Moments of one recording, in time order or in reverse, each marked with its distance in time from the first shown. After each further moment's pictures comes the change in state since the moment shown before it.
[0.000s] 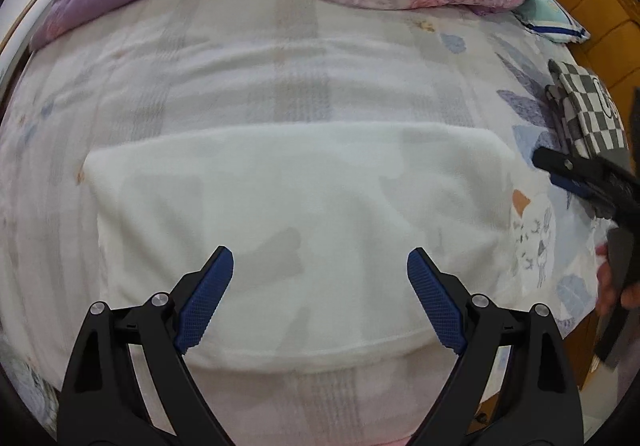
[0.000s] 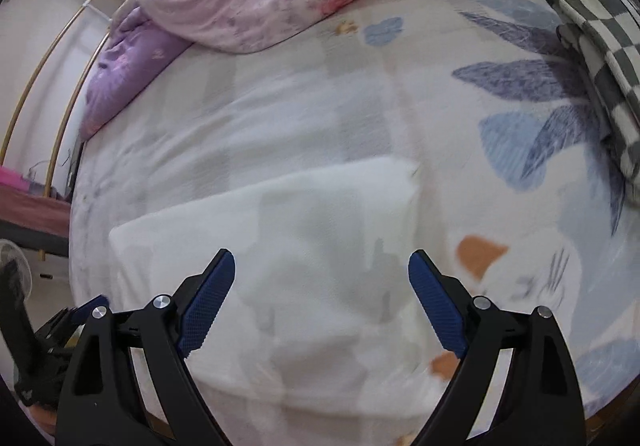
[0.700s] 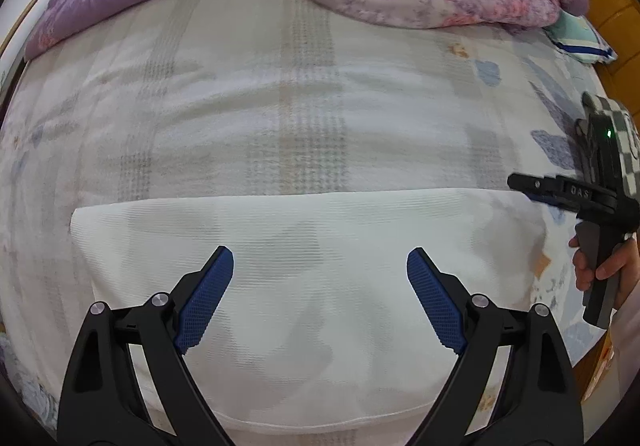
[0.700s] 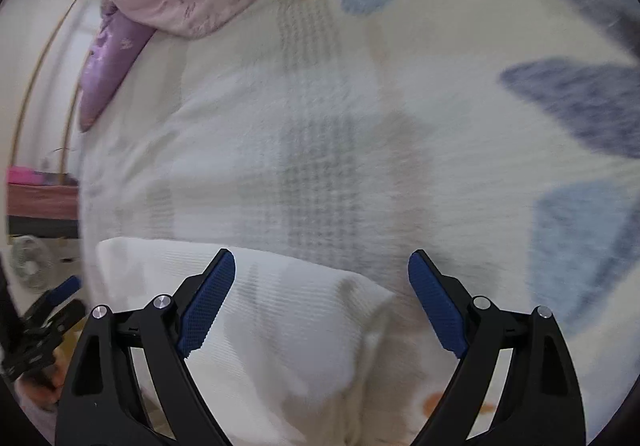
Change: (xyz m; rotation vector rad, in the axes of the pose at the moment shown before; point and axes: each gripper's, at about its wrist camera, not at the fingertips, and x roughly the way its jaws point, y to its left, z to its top) left arm 0.049 0.015 0.078 -0.054 0.042 0.038; right arm 0.115 -0.070 0.082 -0.005 0.236 0.160
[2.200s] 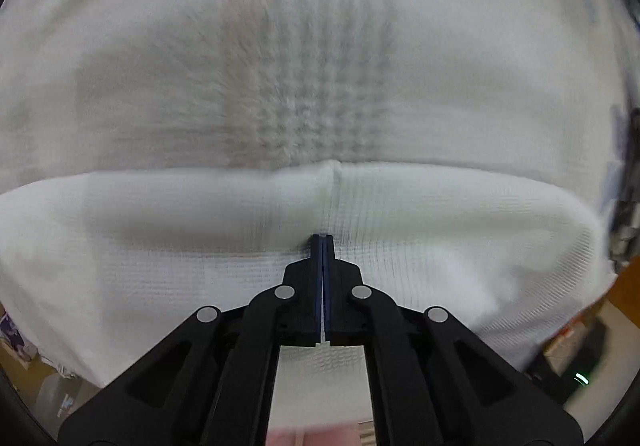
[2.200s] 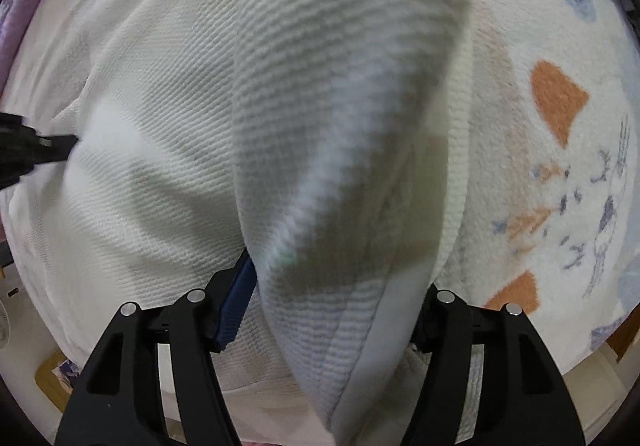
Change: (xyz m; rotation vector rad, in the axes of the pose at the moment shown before) left arm 0.162 0.008 0.043 -0.070 0.526 -0.047; right arm 0.038 0.070 -0.130 0.224 0.176 -0.386
